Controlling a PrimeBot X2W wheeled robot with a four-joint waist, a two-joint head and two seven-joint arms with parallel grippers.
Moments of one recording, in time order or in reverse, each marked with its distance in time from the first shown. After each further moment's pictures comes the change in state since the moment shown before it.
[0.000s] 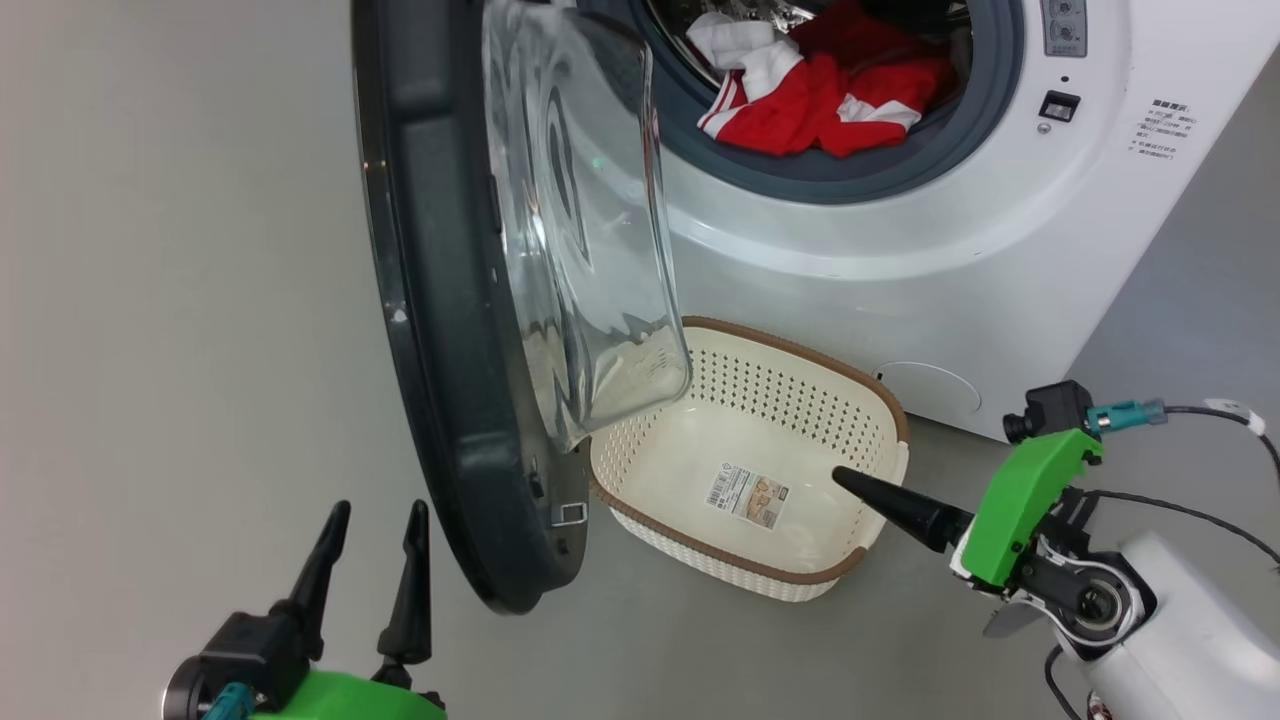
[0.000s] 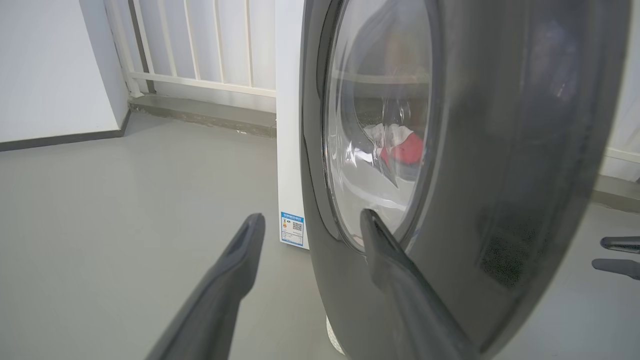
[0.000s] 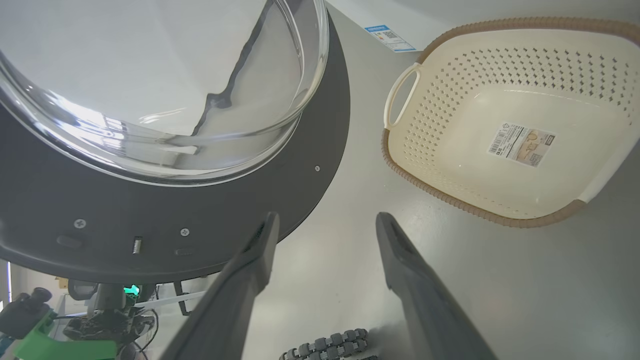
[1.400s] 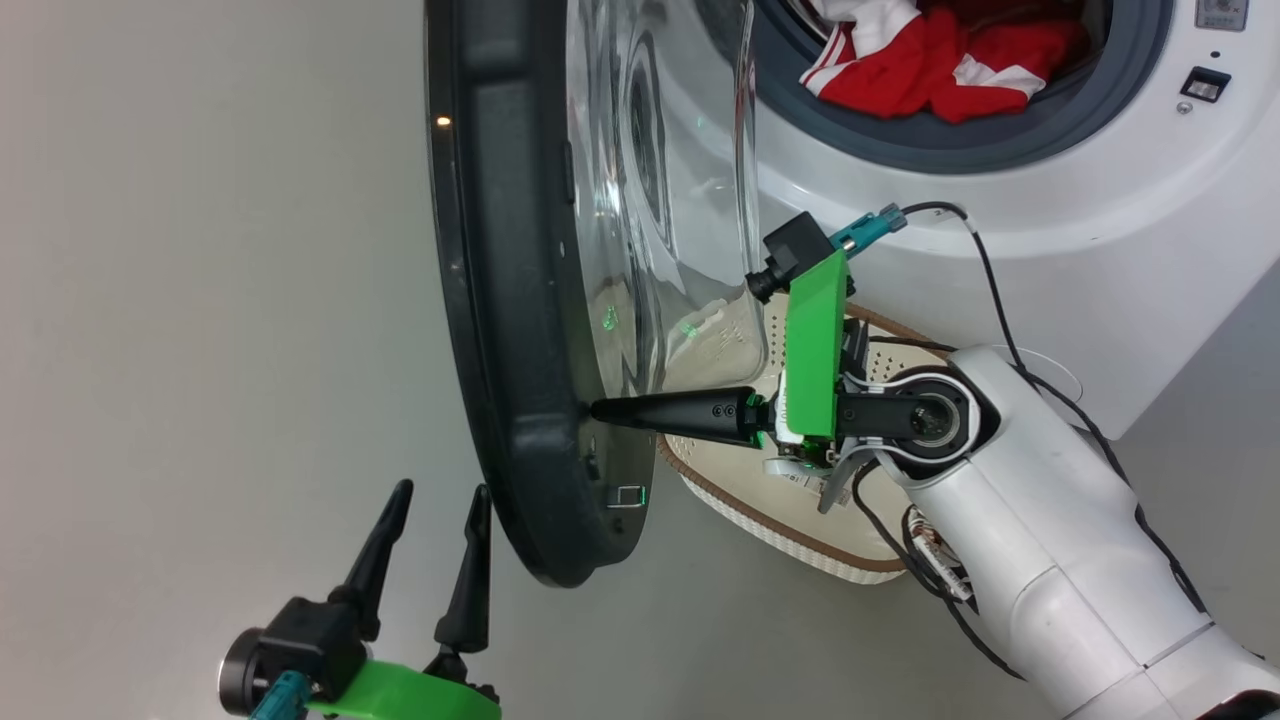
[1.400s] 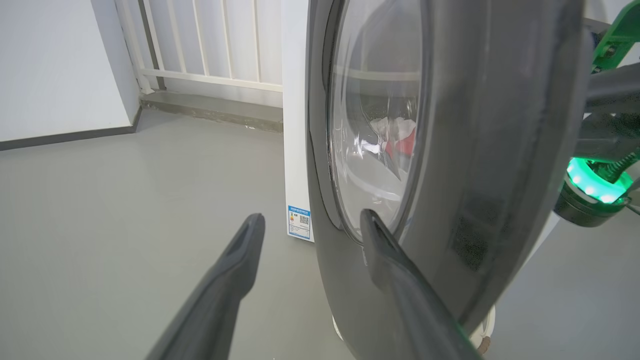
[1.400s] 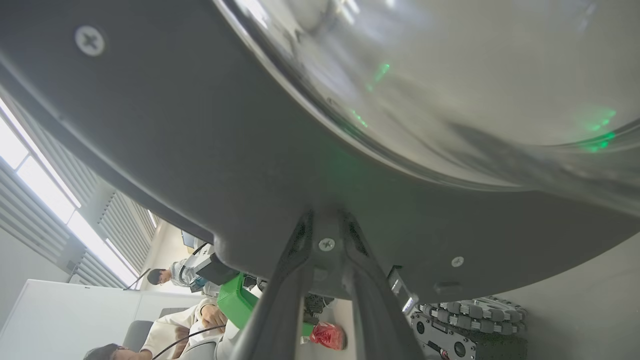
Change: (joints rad) left arm -0.018 0.000 -0.109 -0.047 -0.021 0.036 0.000; right arm -0.341 0.245 0.065 0.061 0.206 0.000 0.417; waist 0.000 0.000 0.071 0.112
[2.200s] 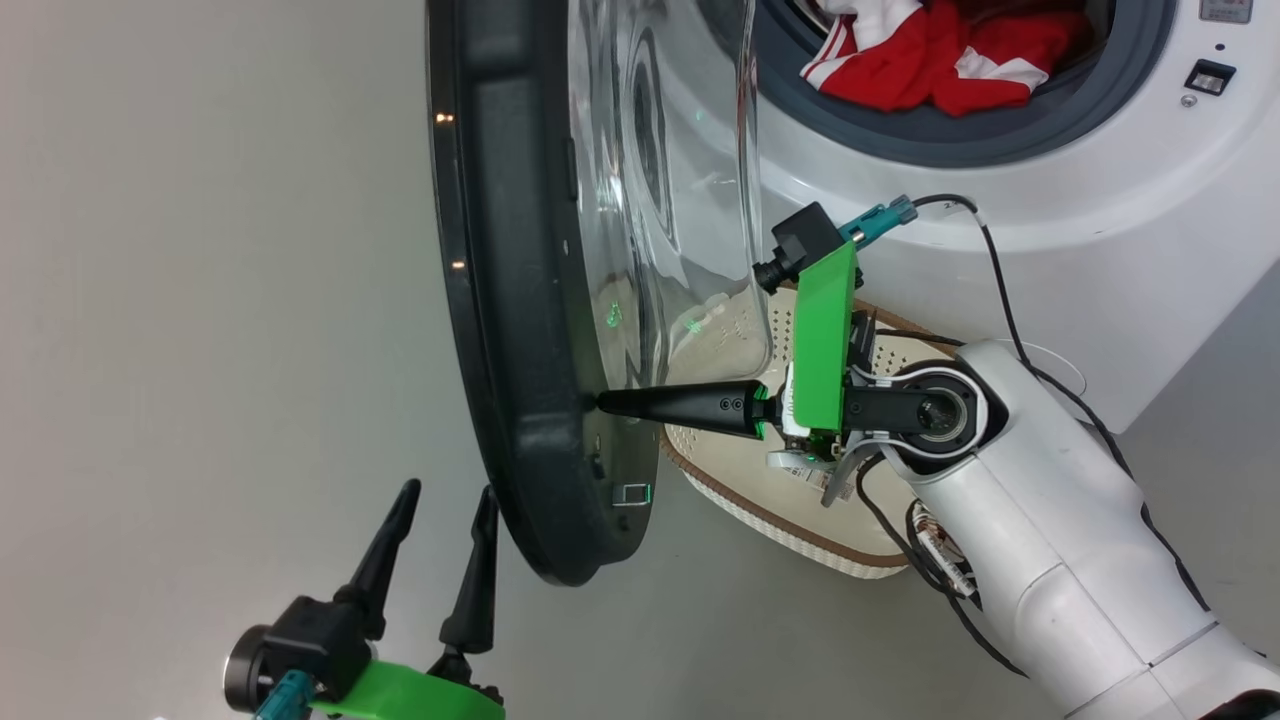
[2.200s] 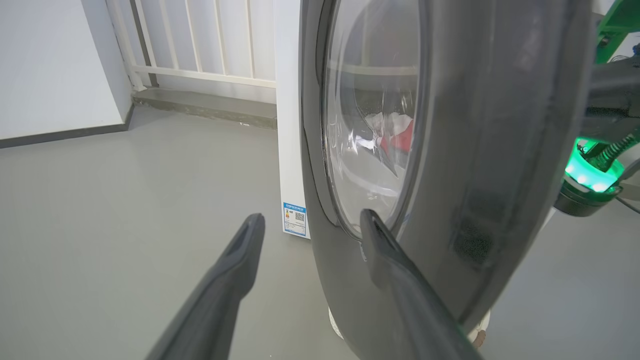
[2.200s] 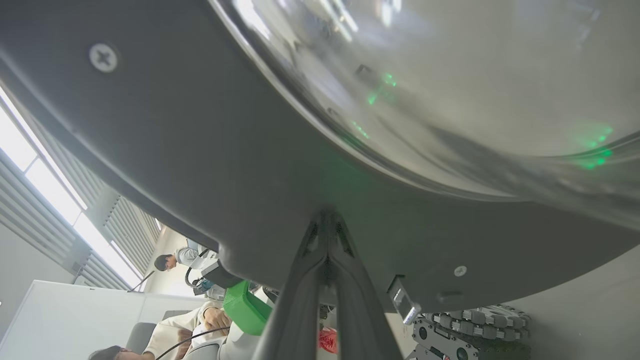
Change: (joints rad) left arm -0.003 0.000 -0.008 0.007 0.002 -0.016 0.000; right arm 0.002 -0.008 -0.014 -0.019 0.003 0.000 0.003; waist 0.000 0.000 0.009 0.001
